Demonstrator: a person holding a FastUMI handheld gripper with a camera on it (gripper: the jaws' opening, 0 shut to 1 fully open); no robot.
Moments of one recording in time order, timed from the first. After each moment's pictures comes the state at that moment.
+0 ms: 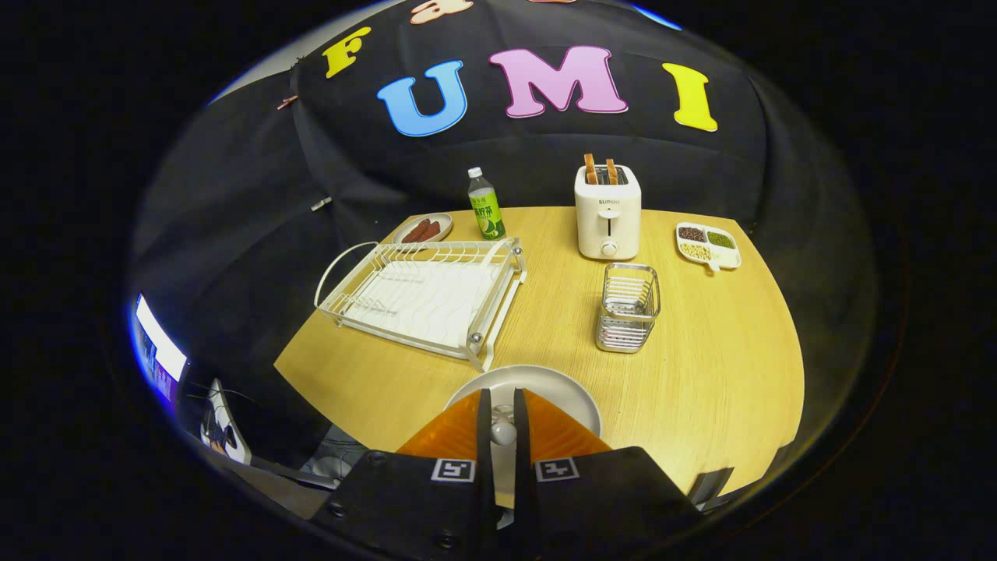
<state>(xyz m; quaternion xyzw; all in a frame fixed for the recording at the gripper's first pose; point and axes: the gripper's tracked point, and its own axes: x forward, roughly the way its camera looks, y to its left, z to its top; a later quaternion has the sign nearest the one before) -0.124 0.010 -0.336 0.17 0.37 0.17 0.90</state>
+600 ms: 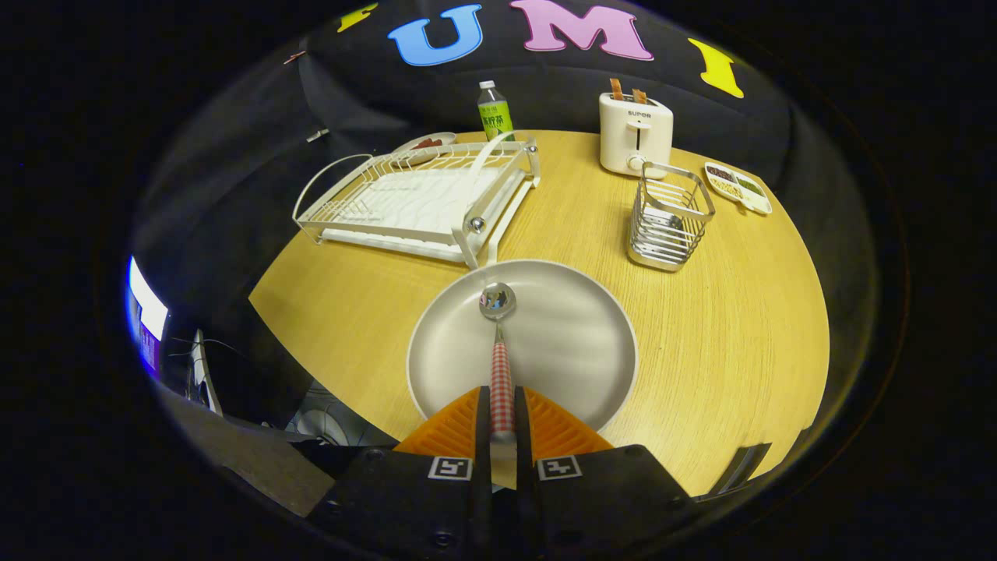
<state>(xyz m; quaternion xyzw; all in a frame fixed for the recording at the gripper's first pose) -0.172 0.042 -0.434 0.12 0.48 0.19 0.85</state>
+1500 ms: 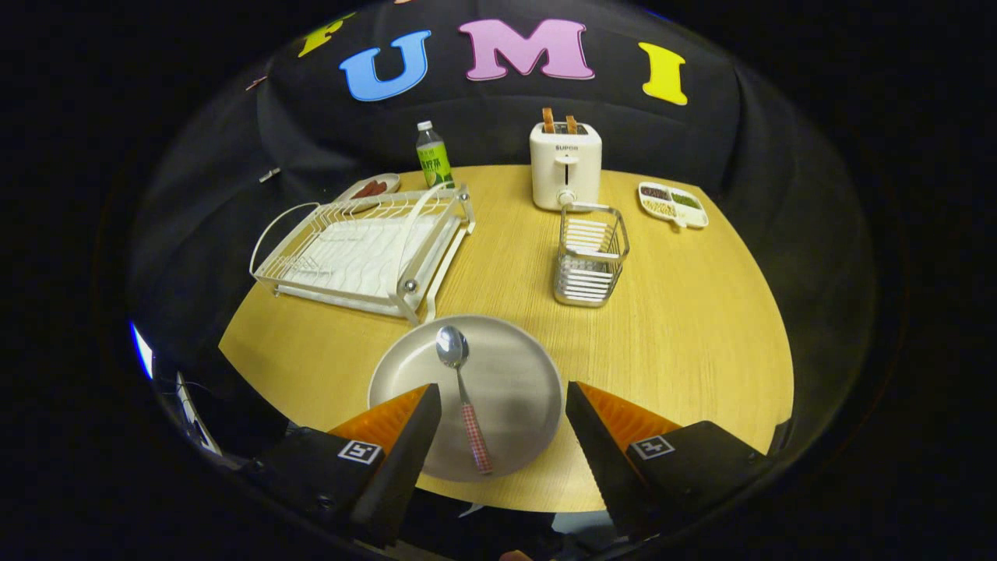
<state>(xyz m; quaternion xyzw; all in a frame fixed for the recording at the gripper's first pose) -0.106 -0.026 -0.371 0.12 0.40 0.09 0.90</state>
